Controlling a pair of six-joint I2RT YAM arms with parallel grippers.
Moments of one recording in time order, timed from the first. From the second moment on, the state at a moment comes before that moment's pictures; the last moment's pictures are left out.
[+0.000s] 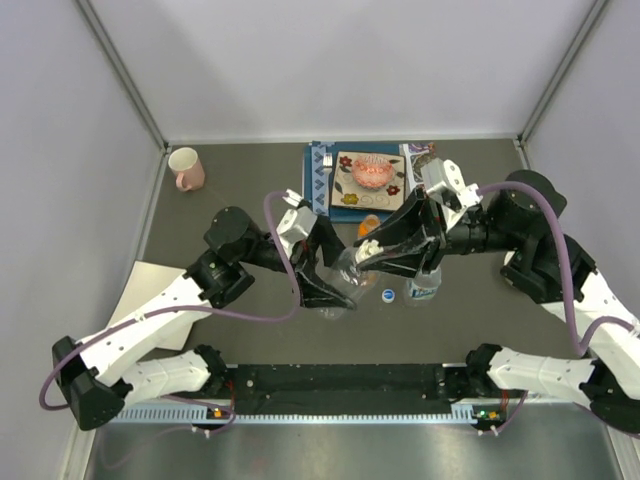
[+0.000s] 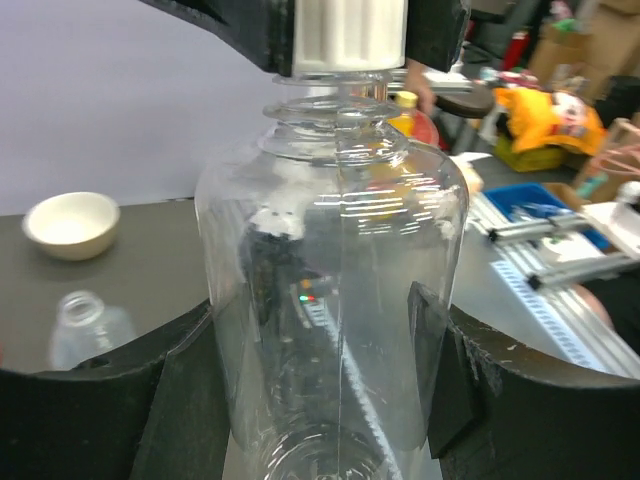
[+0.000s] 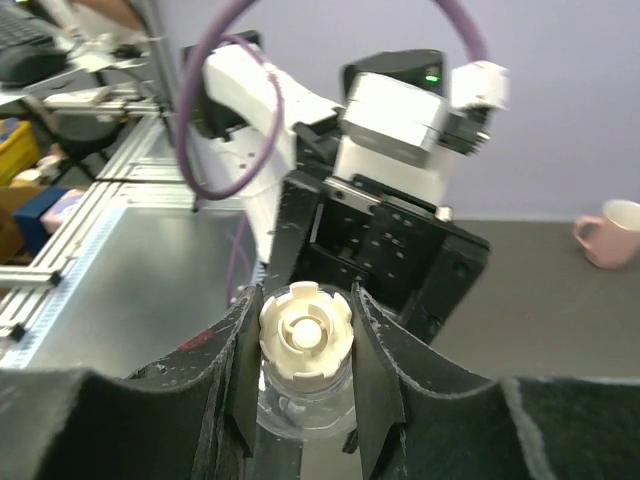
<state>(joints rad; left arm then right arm) -0.84 1.04 0.98 0.30 1.01 -0.35 0.88 0.99 1.45 -0.37 -0.72 0.07</state>
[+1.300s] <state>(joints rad) -0.82 1.14 0.94 0.61 1.28 -0.69 0.84 1.02 1.53 -0.57 -0.97 -0.15</state>
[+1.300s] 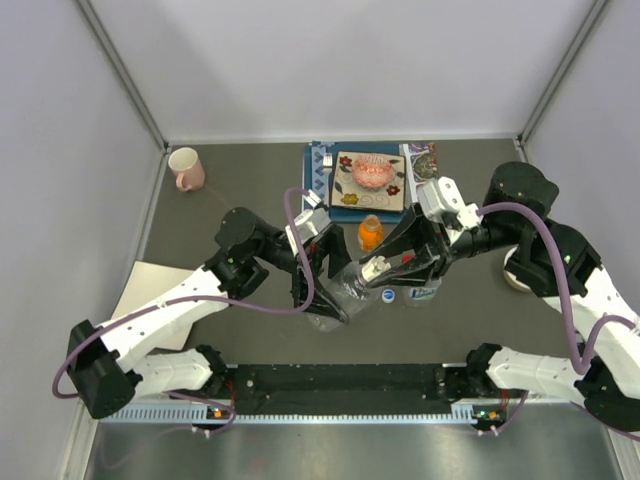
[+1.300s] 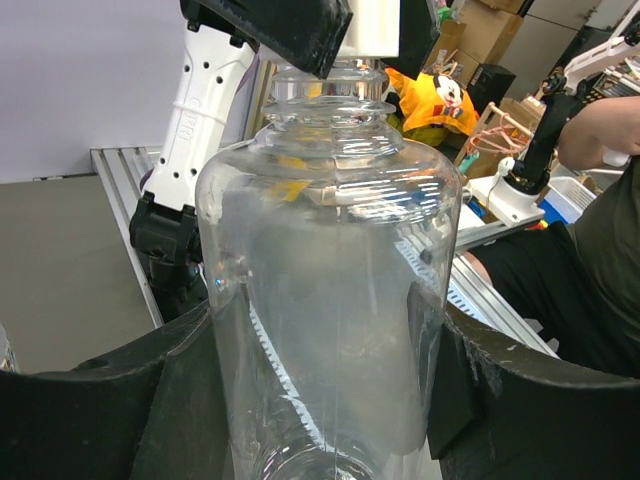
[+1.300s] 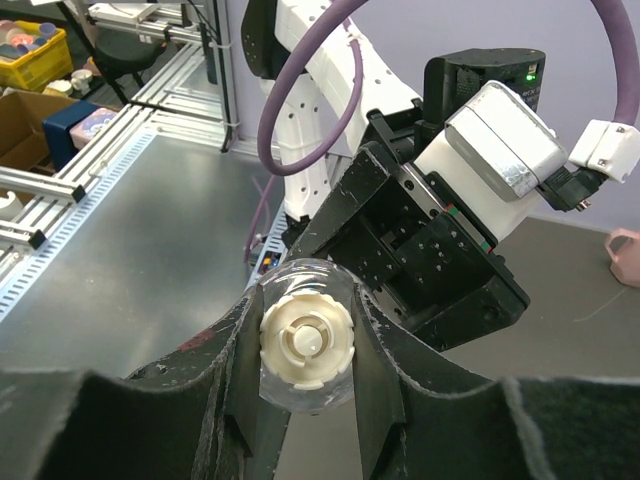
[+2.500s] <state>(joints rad) -0.82 1.10 0.95 0.44 1.20 -0.54 0.83 1.01 1.55 -0.64 -0.86 -0.11</state>
